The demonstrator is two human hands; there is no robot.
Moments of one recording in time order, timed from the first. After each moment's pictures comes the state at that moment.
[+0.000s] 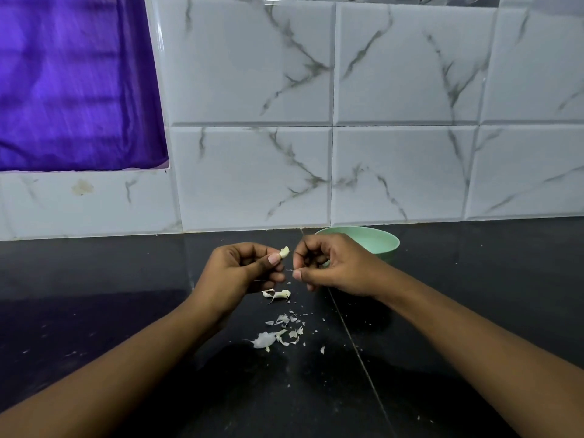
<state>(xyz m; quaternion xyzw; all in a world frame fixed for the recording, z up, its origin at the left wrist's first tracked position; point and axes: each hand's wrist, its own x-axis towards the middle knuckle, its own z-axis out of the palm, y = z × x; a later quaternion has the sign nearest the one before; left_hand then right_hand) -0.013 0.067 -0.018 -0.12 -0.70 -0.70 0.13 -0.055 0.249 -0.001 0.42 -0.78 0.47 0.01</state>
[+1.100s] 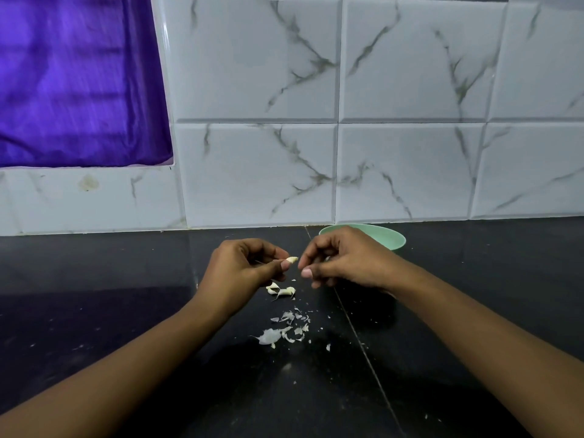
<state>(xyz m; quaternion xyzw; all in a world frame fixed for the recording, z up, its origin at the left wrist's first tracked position) -0.013 0.063 -0.019 -0.12 -0.80 -0.55 0.22 -0.053 0.251 0.006 0.34 -0.83 0.44 0.00</state>
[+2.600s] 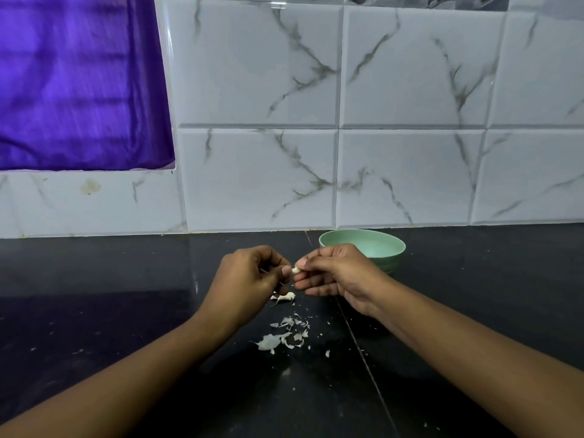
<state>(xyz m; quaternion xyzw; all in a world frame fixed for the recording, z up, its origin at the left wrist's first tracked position) -0.008 0.071 -0.019 -0.12 -0.86 -0.42 0.26 -0.049 0.232 -0.010 0.19 -0.69 0.69 -0.09</state>
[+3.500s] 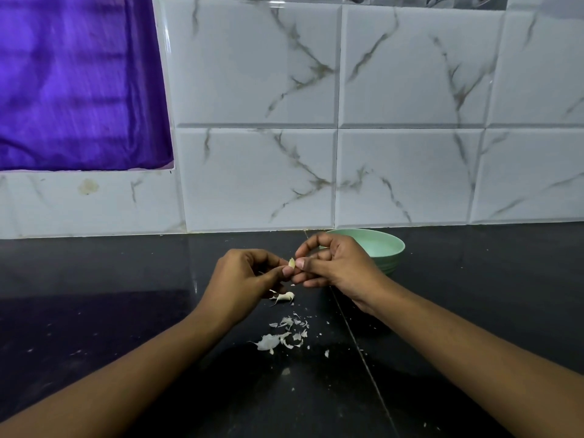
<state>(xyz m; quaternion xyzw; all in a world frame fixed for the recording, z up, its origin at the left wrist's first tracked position) -0.017 0.066 -0.024 -0.13 -0.81 -0.54 0.20 -0.056 0.234 -0.014 0.28 -0.70 0.66 -0.01</state>
